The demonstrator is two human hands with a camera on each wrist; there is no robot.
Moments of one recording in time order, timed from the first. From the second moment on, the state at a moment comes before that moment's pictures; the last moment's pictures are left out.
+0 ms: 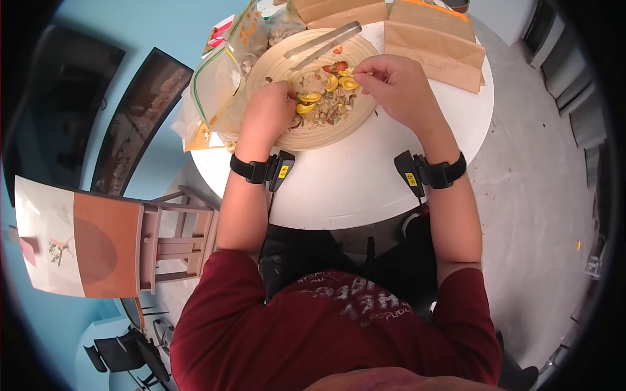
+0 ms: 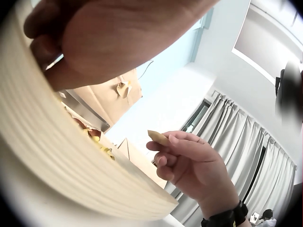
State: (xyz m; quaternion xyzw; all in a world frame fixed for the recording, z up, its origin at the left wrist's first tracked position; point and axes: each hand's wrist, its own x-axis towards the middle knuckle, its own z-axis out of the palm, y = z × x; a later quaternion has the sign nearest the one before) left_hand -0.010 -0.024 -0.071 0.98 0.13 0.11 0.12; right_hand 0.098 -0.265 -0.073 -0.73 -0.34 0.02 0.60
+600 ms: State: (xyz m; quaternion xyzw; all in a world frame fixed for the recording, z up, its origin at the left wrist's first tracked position) left_hand -0.025 -0.063 -0.033 0.97 0.11 0.20 0.03; right_hand 0.097 -0.266 -0.074 -0.73 -0.36 -0.02 0.59
